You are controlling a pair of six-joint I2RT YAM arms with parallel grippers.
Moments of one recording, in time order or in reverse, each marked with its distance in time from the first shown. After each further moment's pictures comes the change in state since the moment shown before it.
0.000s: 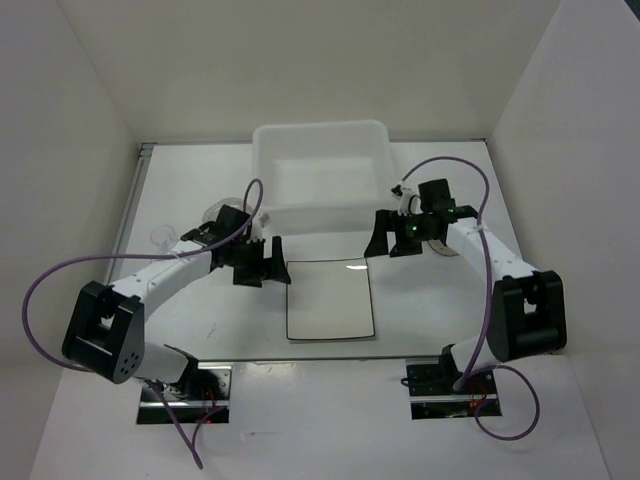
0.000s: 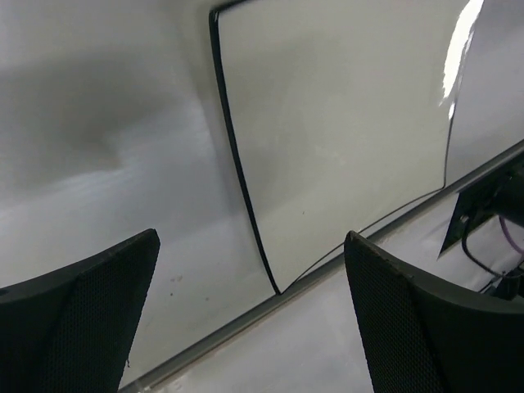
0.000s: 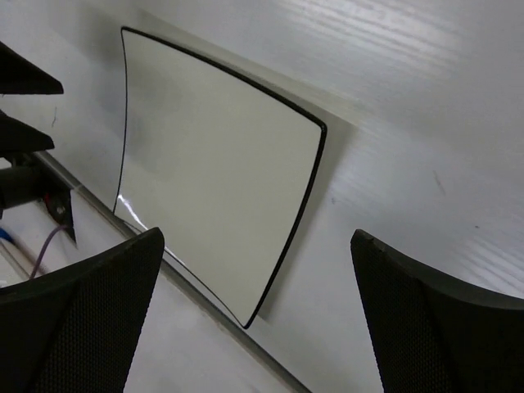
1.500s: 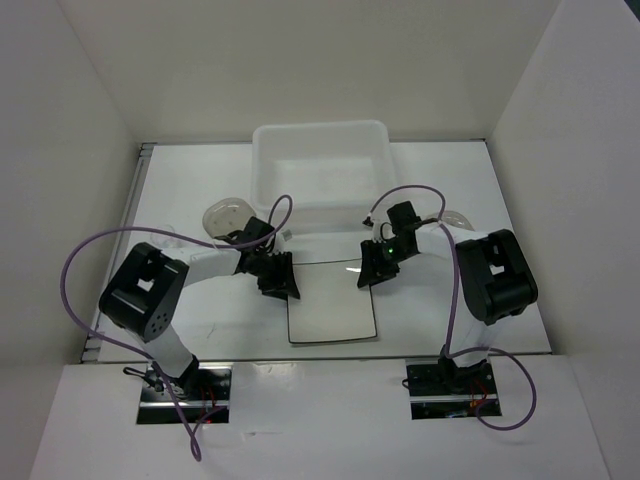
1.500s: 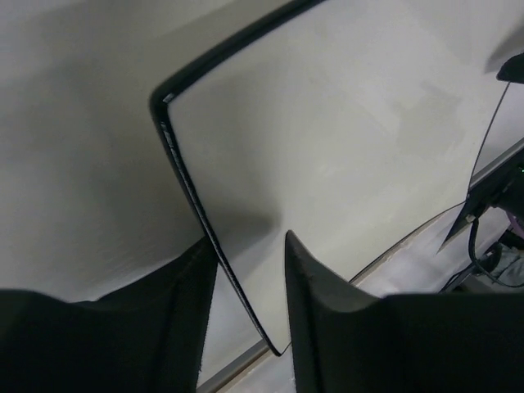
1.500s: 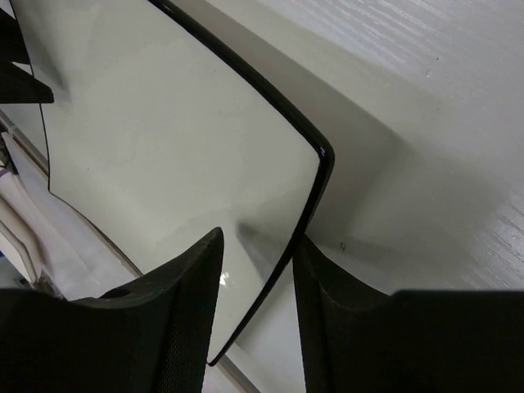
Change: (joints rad) left arm -0.111 0.278 -0.065 0.253 0.102 -0.096; right arm 0.158 0.308 -0.096 0.153 -0.054 -0.042
